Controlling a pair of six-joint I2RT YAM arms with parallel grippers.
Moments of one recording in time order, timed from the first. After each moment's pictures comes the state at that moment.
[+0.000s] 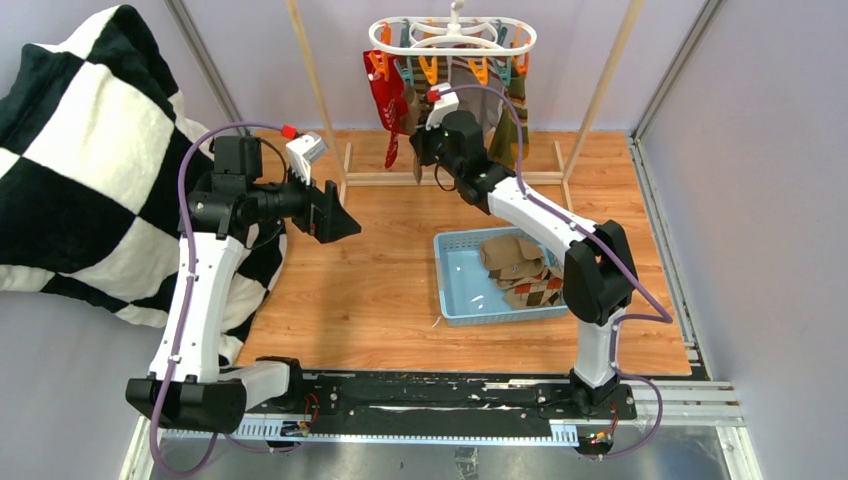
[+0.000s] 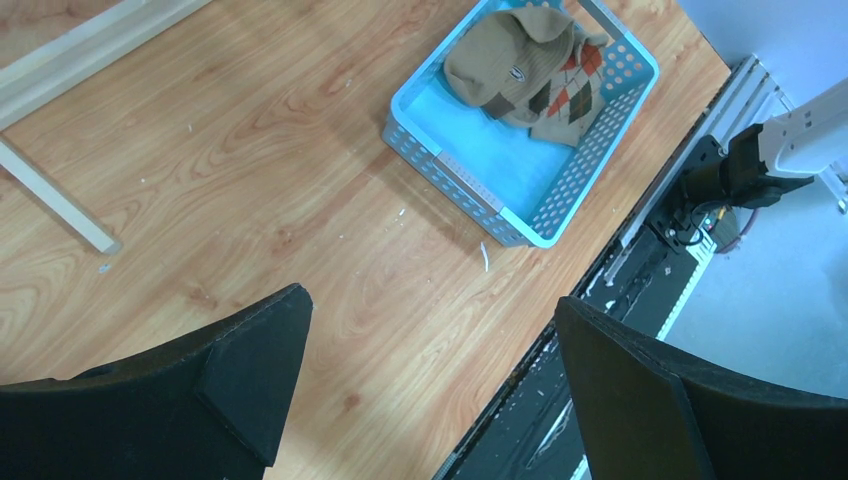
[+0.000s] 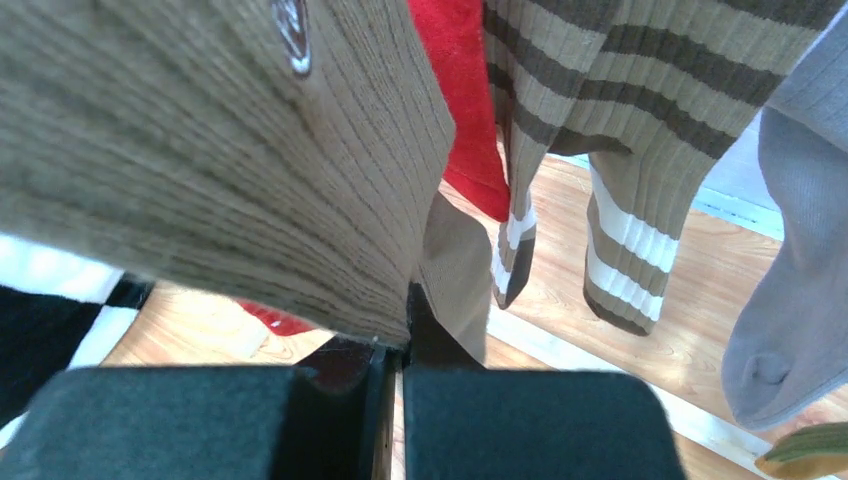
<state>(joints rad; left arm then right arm) -0.05 1.18 1.43 -1.00 0.83 0.21 0.65 1.91 1.65 0.12 0.06 0.14</state>
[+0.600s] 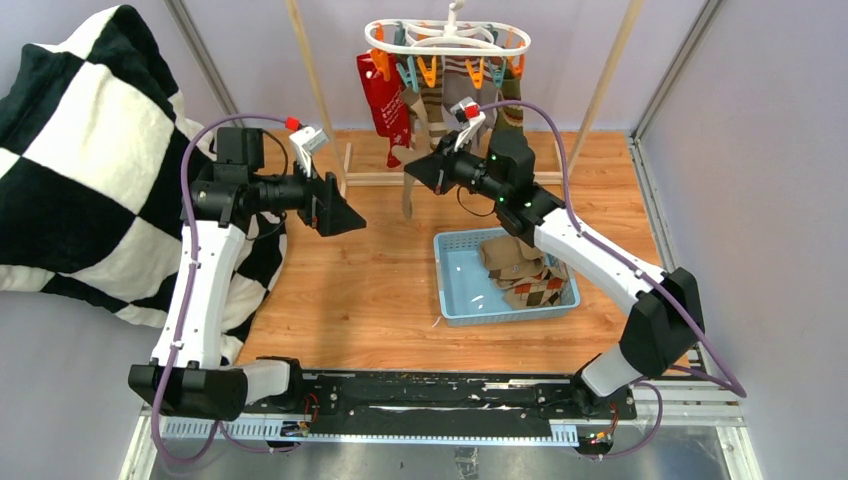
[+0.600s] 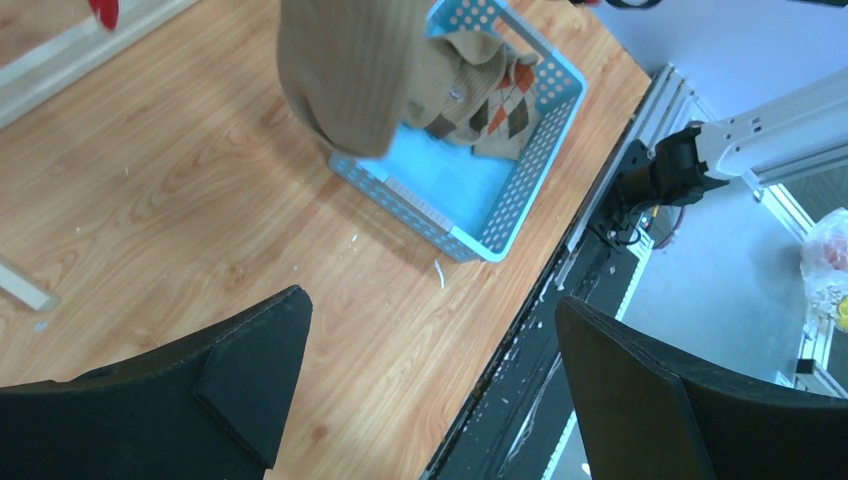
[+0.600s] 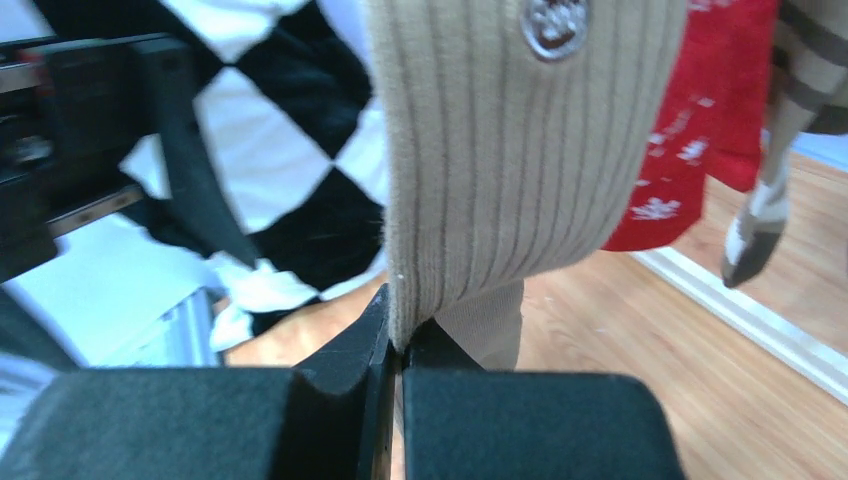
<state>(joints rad) -0.05 1.22 1.46 -1.00 0.95 0.20 0.65 1.53 1.32 0.21 -0.36 0.34</state>
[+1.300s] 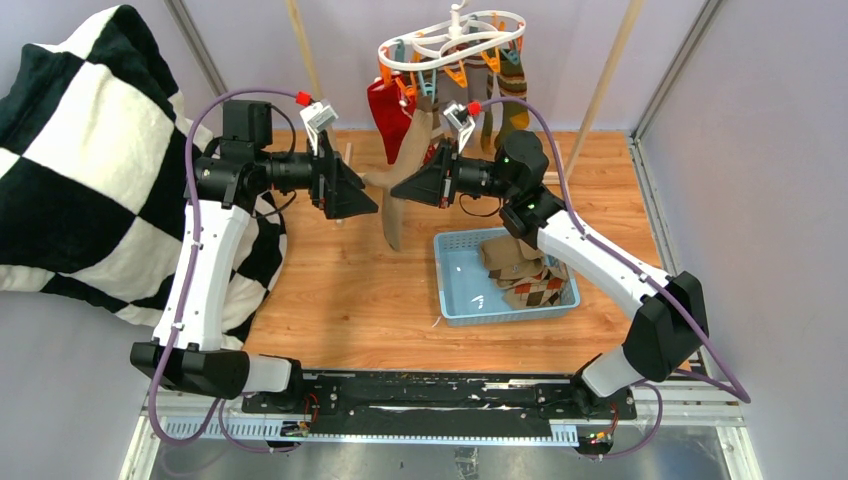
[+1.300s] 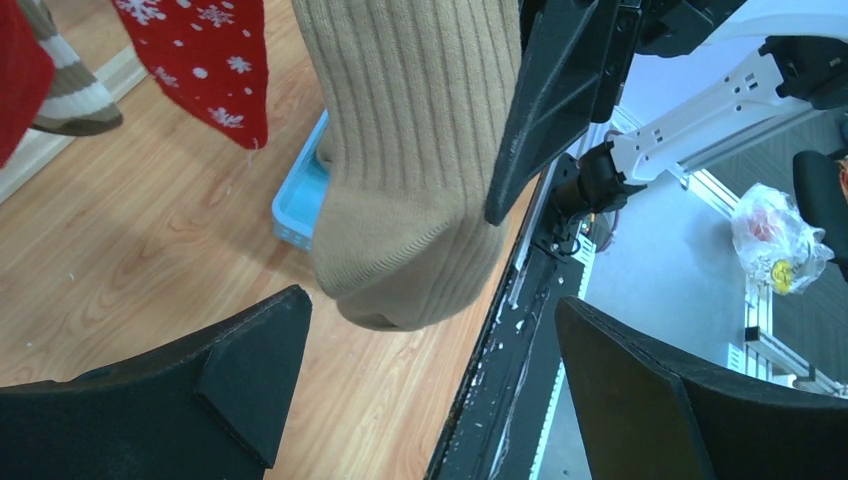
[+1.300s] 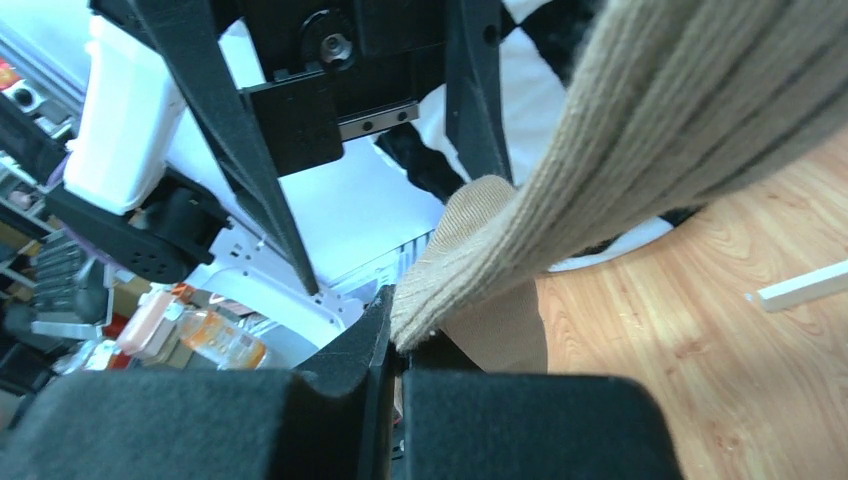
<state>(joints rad) -0.13 1.34 1.67 -1.00 1.07 0.14 0.65 1.49 1.29 0.41 -0.84 0.69</state>
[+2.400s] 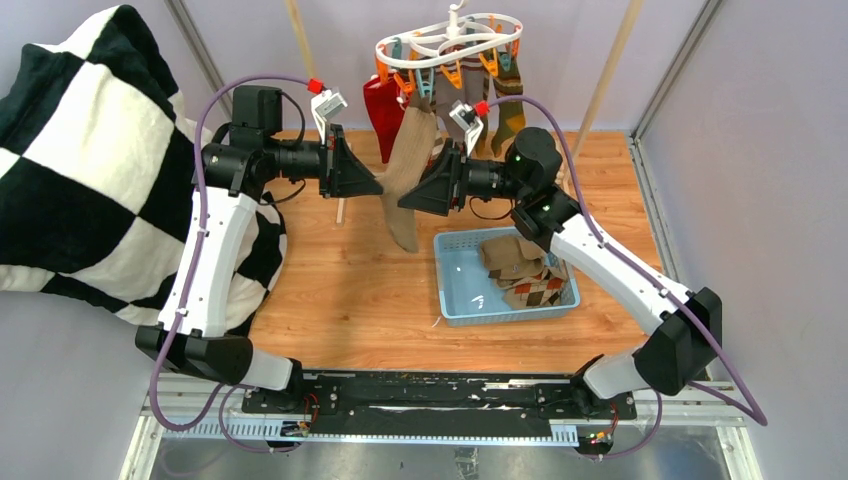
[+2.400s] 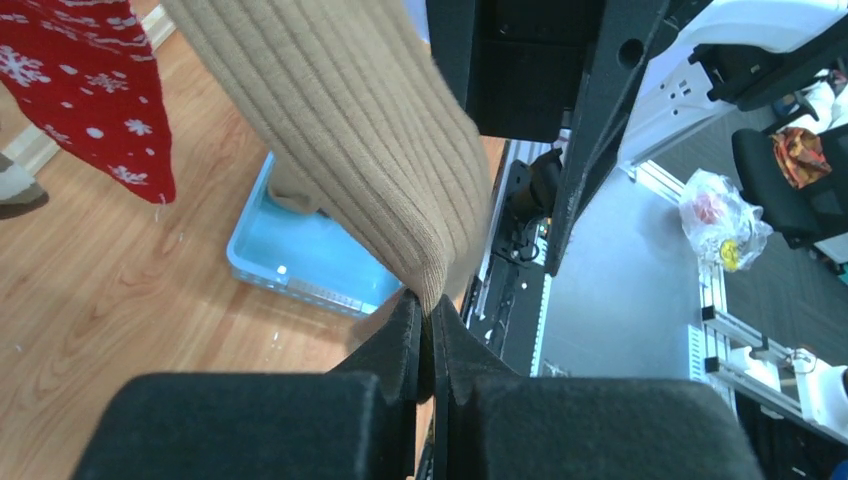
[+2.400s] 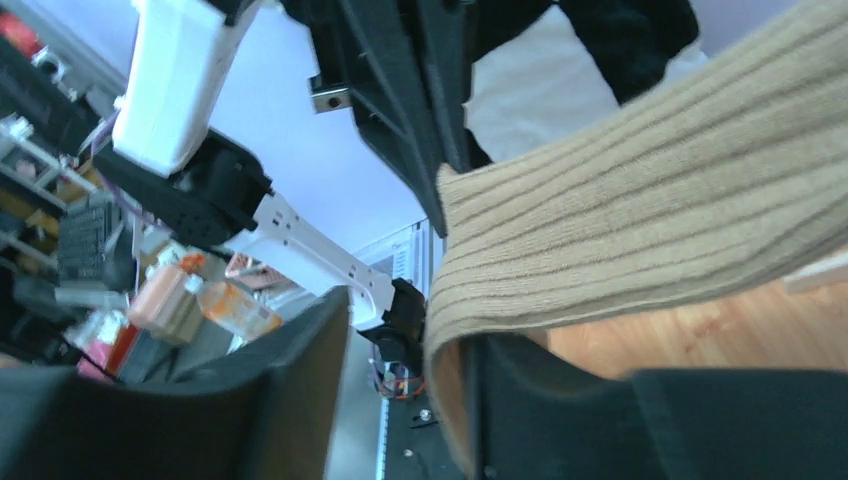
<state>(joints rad) -0.18 1.41 1.78 -0.99 1.17 0.12 0.65 1.42 1.32 0.30 -0.90 0.68</state>
